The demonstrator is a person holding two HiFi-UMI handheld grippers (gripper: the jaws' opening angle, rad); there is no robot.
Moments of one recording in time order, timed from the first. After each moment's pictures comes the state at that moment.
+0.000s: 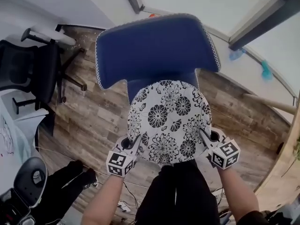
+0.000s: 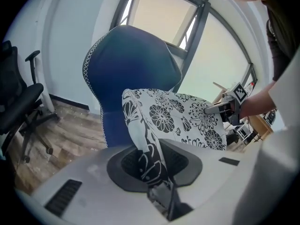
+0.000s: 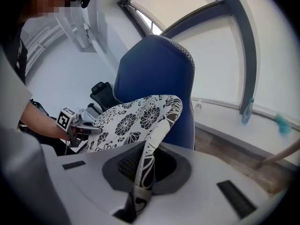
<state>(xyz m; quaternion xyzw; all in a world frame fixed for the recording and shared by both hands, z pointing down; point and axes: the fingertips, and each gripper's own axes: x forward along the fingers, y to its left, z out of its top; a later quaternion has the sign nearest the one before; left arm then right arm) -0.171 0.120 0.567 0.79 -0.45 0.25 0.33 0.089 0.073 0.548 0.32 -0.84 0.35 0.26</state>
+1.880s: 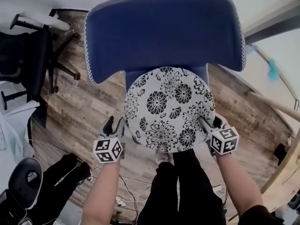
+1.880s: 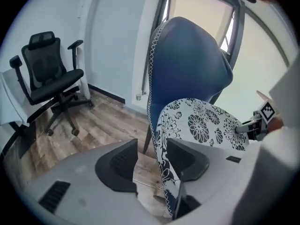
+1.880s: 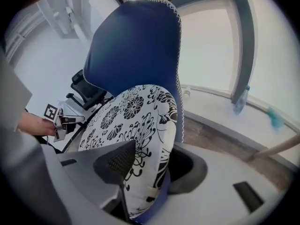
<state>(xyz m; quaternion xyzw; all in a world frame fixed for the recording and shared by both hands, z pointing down) -0.279 0.089 0.628 0.67 -0.61 0.22 0.37 0.097 0.035 0.629 0.38 -0.78 0.36 0.34</state>
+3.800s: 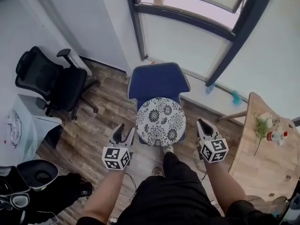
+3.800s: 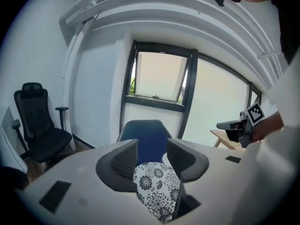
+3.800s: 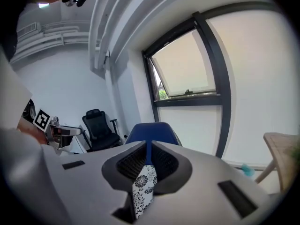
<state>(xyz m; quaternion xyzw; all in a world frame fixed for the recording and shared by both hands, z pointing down) -0.213 0.155 0.216 0.79 -0.58 0.08 0.18 0.097 0.105 0.199 0.48 -0.85 0.15 0.14</state>
